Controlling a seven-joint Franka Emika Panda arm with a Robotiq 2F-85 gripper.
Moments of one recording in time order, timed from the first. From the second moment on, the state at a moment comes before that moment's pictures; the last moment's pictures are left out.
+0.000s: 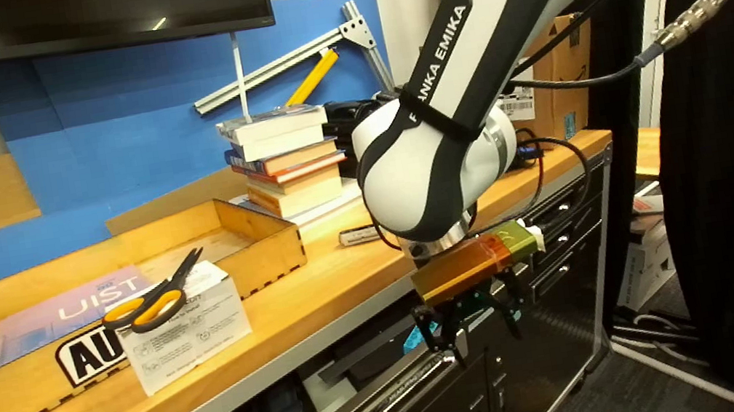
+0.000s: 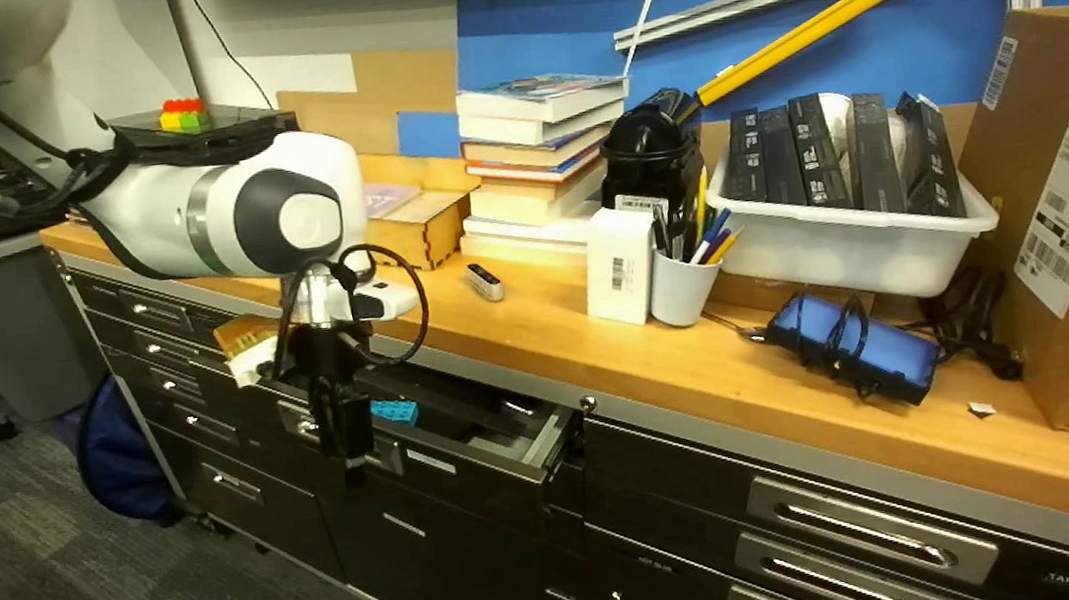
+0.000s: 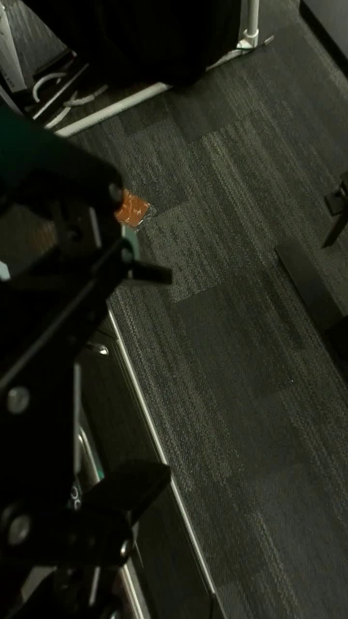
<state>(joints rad) 0.10 0.22 0.00 -2.32 -0.16 2.24 0.63</state>
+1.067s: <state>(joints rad) 0.21 0.38 -0.03 -2.25 -0.15 2.66 0.88</state>
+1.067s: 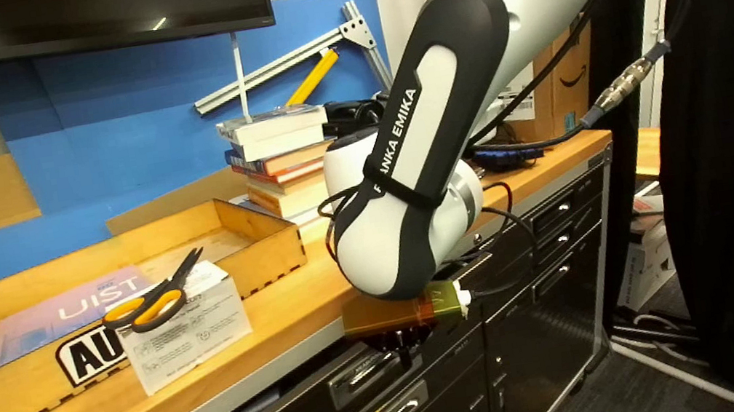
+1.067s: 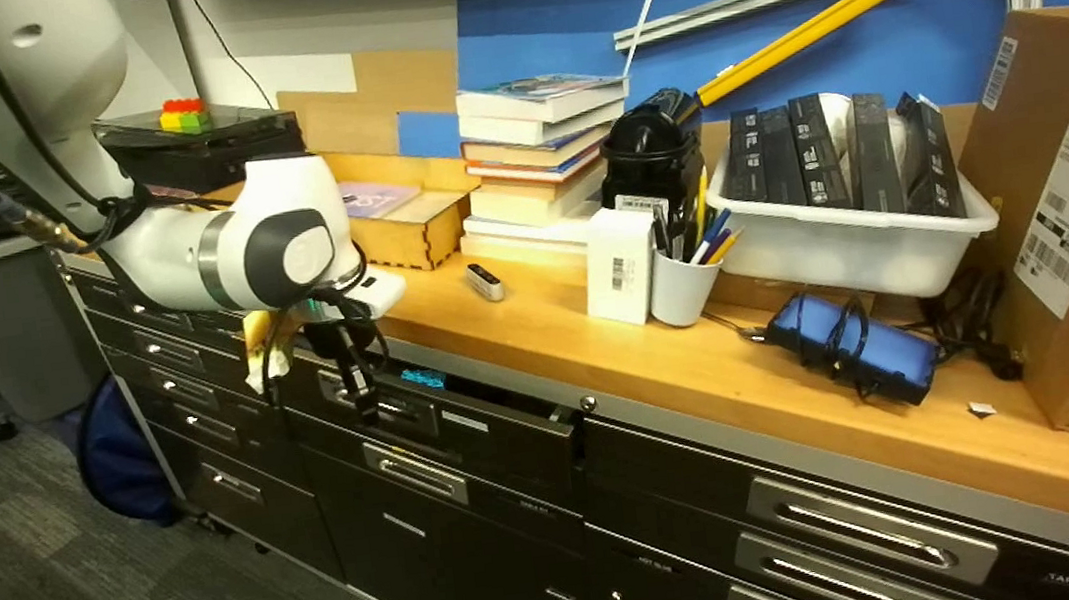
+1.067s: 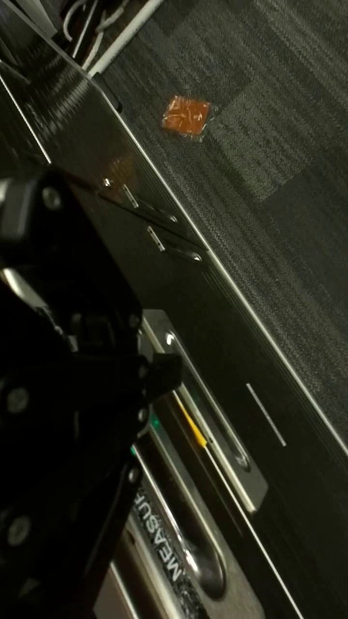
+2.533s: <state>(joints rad) 0.20 0.01 0.02 -2.34 -0.03 2.14 0.56</state>
